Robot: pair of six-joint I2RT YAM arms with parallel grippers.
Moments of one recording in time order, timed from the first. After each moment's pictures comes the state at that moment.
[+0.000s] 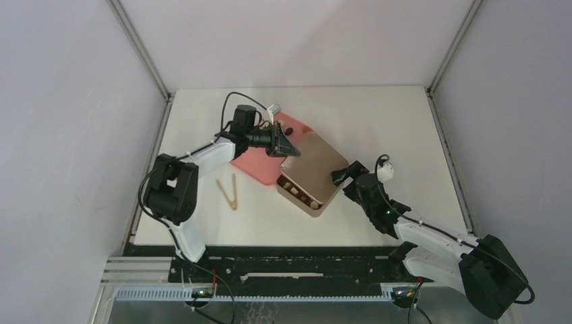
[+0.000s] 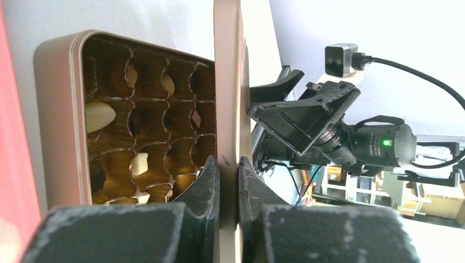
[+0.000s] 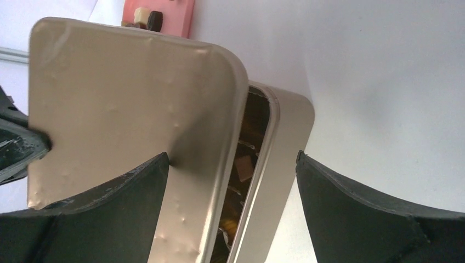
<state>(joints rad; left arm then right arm) -0.40 1.80 1.19 -0.02 0.94 -0.68 0.63 1.01 0.35 0.12 0.38 1.10</state>
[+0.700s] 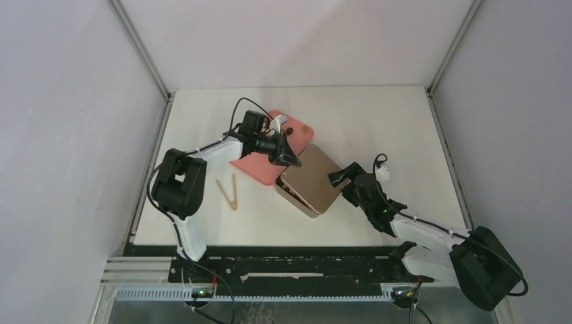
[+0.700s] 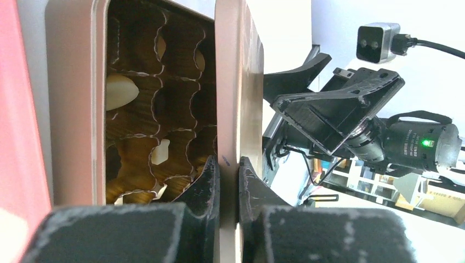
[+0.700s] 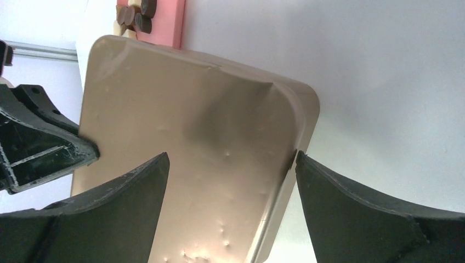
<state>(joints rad) -0.43 1.87 1.23 -0.18 0.90 -0.59 0.61 1.07 0.33 0.19 0.30 1.16</state>
